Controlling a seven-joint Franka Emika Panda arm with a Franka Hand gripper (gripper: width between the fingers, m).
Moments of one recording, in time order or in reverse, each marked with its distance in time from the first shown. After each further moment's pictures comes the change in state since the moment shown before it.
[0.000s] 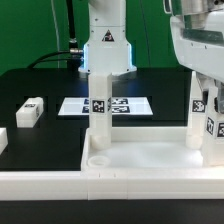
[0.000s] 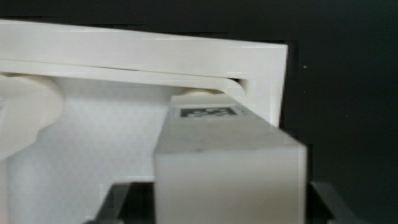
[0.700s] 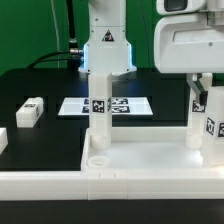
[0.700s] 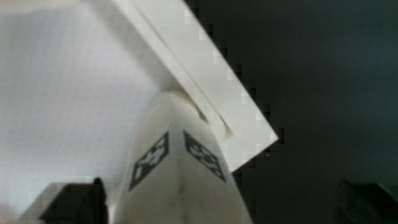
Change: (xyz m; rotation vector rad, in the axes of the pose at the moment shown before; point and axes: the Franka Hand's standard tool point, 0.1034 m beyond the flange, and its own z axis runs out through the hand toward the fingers) arm -0.020 -0.001 0.003 -0.037 0.069 -0.997
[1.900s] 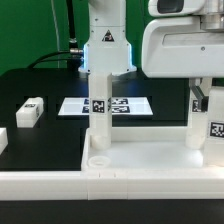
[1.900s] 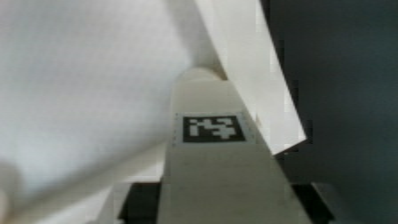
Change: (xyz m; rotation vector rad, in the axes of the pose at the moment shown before) arm 0.002 0.012 0.004 -0.040 0.007 0.104
